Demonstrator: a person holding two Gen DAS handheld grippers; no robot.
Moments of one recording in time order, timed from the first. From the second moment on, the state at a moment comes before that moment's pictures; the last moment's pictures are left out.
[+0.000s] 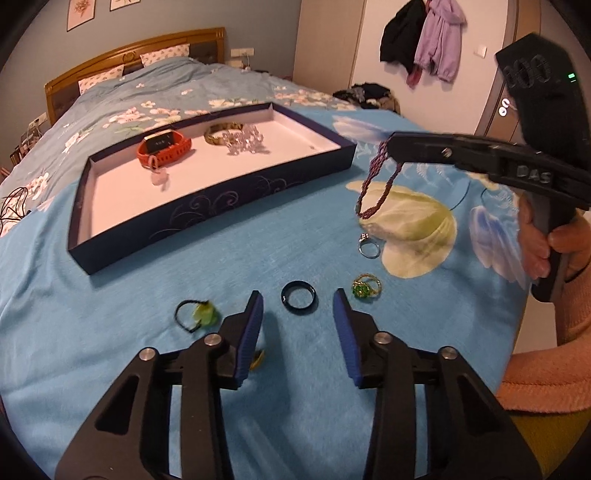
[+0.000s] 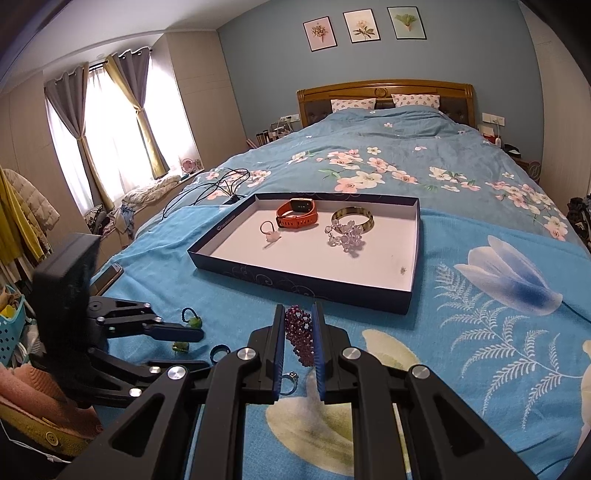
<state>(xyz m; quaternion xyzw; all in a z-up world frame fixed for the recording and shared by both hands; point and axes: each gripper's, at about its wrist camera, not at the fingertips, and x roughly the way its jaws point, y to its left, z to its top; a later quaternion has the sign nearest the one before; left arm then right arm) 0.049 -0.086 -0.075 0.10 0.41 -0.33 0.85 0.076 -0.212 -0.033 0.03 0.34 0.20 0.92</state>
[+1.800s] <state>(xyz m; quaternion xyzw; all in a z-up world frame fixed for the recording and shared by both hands) 0.066 -0.060 -0.035 0.06 0.36 -0.30 0.88 0.092 -0.201 -0.012 0.01 0.31 0.22 0.93</state>
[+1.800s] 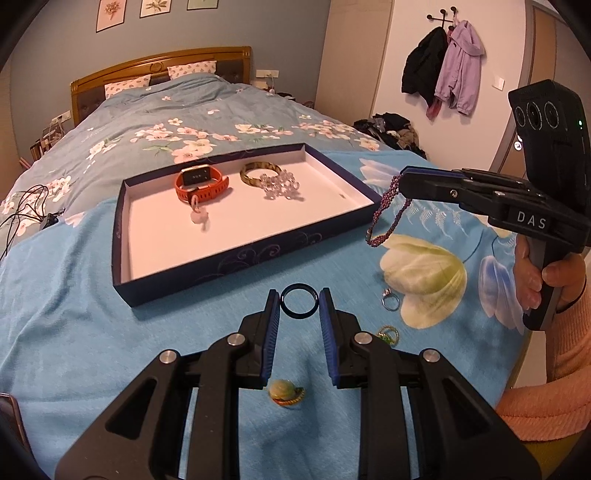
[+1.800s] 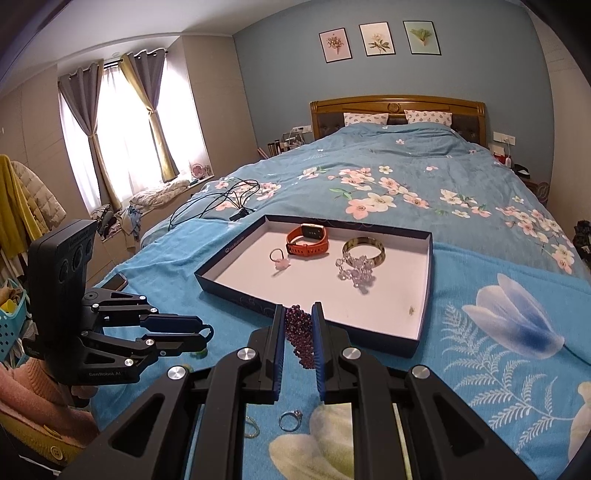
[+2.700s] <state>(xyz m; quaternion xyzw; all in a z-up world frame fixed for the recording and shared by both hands) 0.105 -0.056 -0.018 0.05 0.35 -0.28 0.89 0.125 -0.194 0.005 0.01 0.29 0.22 0.93</state>
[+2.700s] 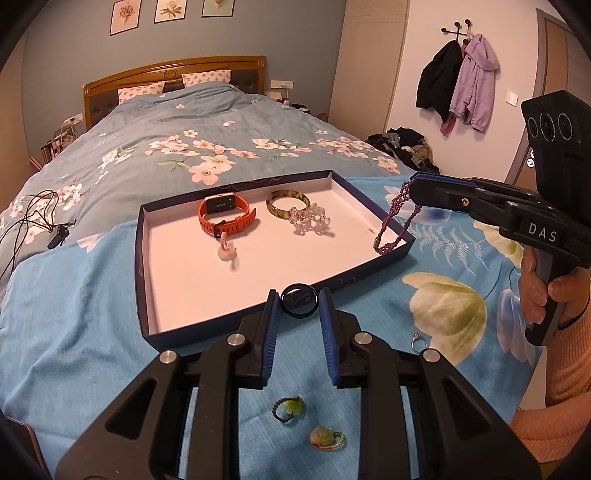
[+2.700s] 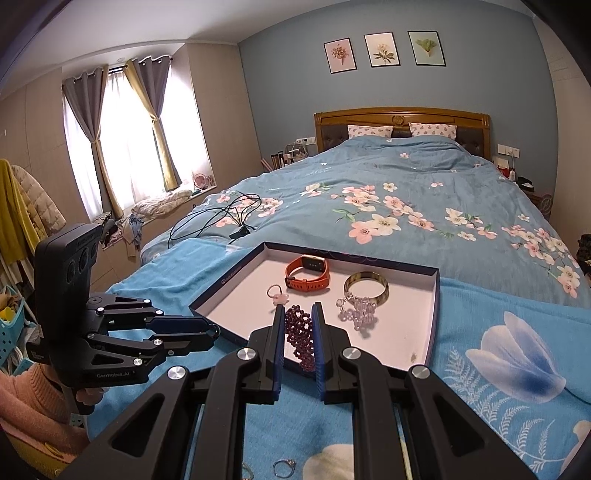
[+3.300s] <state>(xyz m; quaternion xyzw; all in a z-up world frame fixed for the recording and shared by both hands) 0.118 -0.055 -0.014 0.05 0.34 -0.27 0.90 0.145 -0.192 0.006 0.02 0.29 0.22 0.93</state>
